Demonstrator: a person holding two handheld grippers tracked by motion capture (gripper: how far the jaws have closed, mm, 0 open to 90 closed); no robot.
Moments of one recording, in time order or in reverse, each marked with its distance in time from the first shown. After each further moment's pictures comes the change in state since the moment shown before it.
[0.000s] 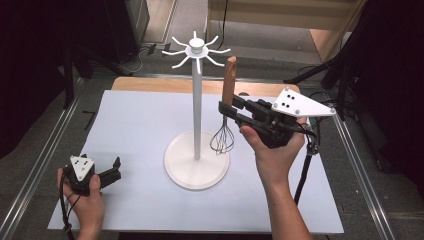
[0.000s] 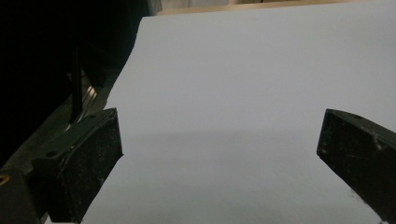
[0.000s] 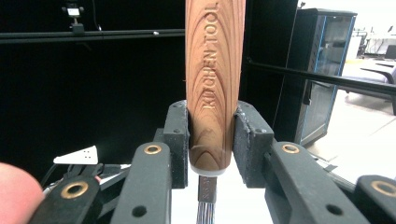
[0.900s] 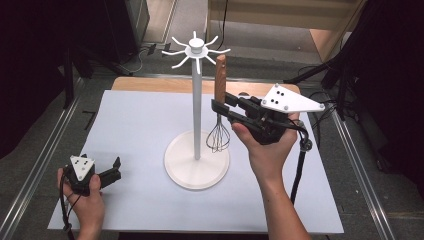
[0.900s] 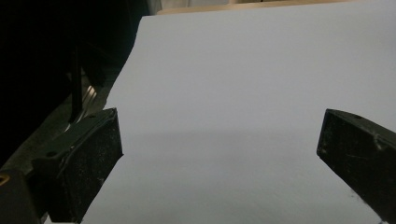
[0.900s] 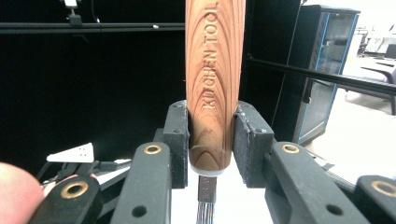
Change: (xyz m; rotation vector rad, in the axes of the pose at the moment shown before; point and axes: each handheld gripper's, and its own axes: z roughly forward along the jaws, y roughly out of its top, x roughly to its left) left arm 0.000 0.000 0.000 0.006 -0.001 0.002; right arm 0.002 0.002 0.015 0.023 -0.004 -0.024
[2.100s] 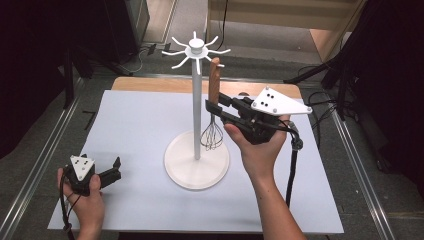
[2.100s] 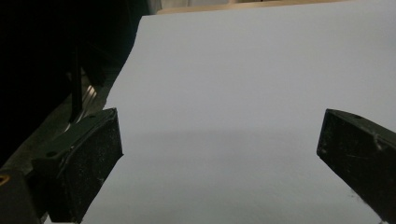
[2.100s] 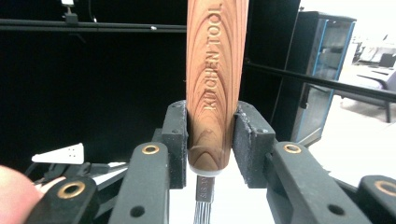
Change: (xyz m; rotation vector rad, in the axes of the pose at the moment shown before) left arm 0.000 0.000 0.000 0.001 0.000 0.000; right arm 0.000 -0.013 0.014 -0.020 -0.011 -0.021
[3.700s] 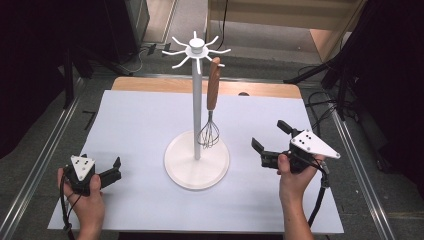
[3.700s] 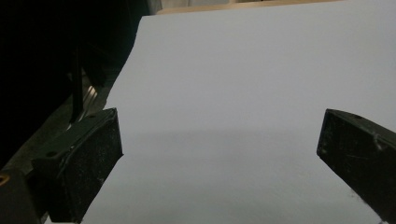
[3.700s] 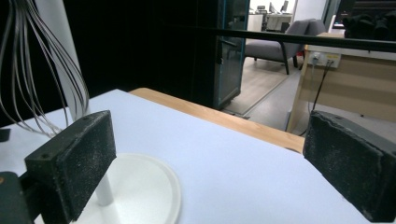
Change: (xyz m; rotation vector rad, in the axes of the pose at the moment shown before) left arm -0.001 0.000 0.000 -0.003 0.001 0.007; right arm -0.047 -0.117 -0.086 0.079 -0.350 0.057
